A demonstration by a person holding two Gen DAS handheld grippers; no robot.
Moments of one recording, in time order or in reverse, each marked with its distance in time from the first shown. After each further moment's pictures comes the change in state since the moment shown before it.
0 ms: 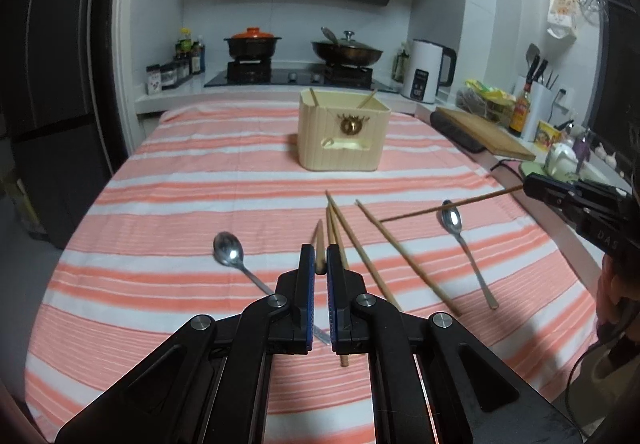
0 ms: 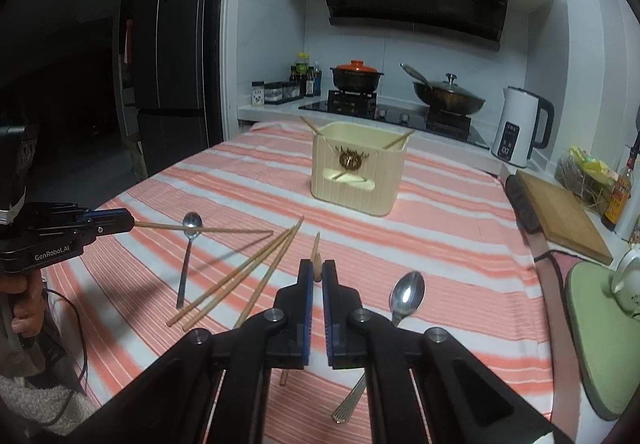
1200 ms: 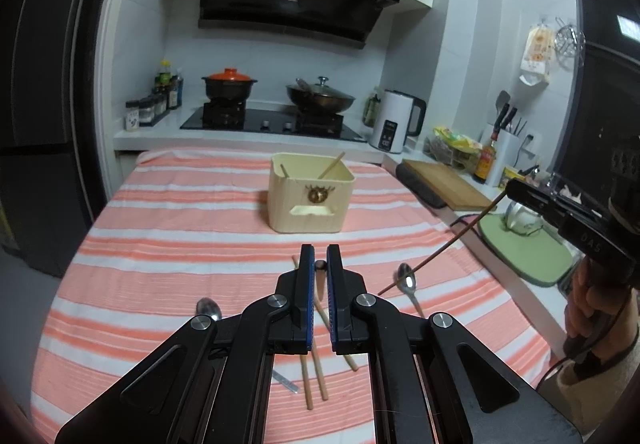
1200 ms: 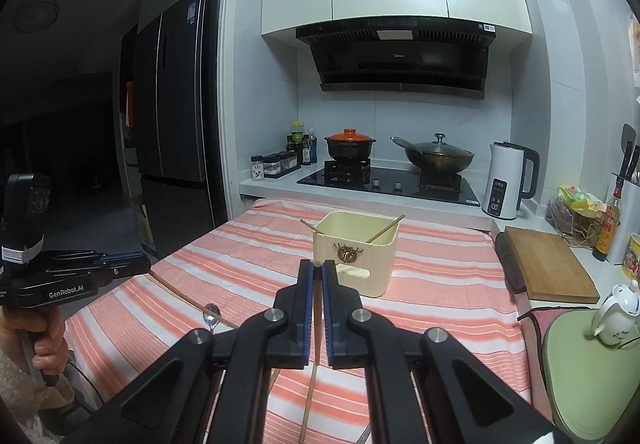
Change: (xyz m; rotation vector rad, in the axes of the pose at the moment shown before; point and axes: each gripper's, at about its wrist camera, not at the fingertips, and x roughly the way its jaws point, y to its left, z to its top) left arm -0.037 0.004 0.066 -0.035 -0.113 -0.133; right arm -0.047 -0.010 0.062 0.072 -0.186 0.004
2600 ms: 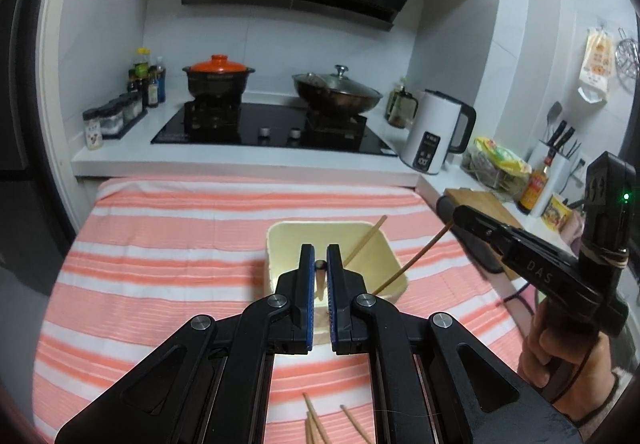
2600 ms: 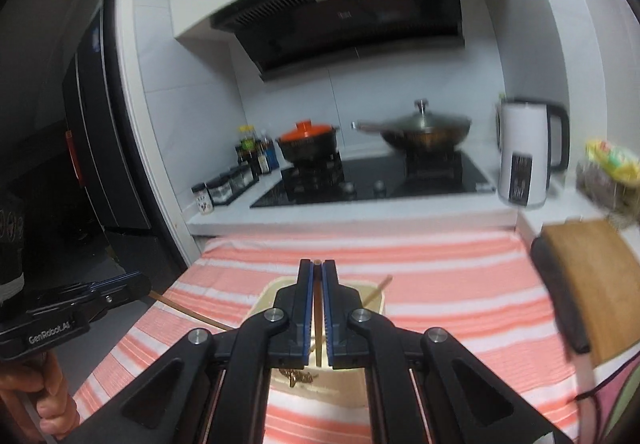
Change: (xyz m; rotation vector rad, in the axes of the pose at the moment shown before) left arm 0.228 0.027 0.140 -0.017 0.102 0.038; right arm 0.252 -0.114 0.079 0.258 0.093 -0.014
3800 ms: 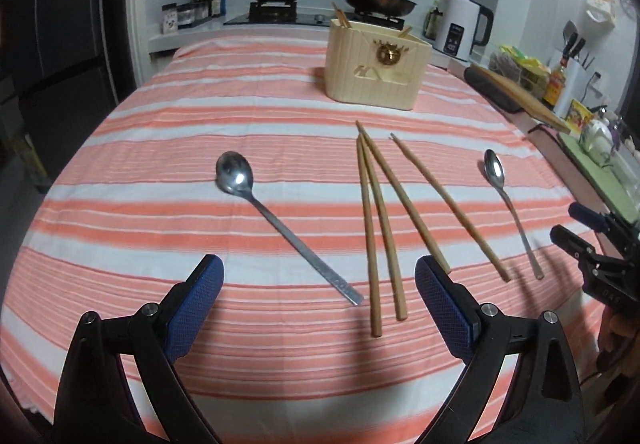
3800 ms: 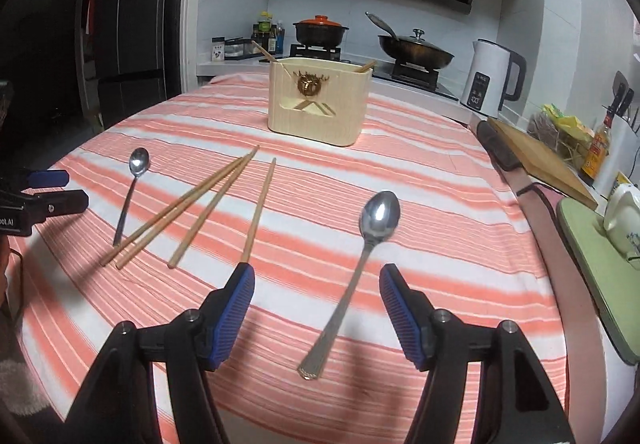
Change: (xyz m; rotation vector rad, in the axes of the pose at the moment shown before) left arm -0.119 0.011 -0.274 -0.046 0.177 0.168; right arm -0.170 0.025 -0.269 -0.295 0.216 -0.205
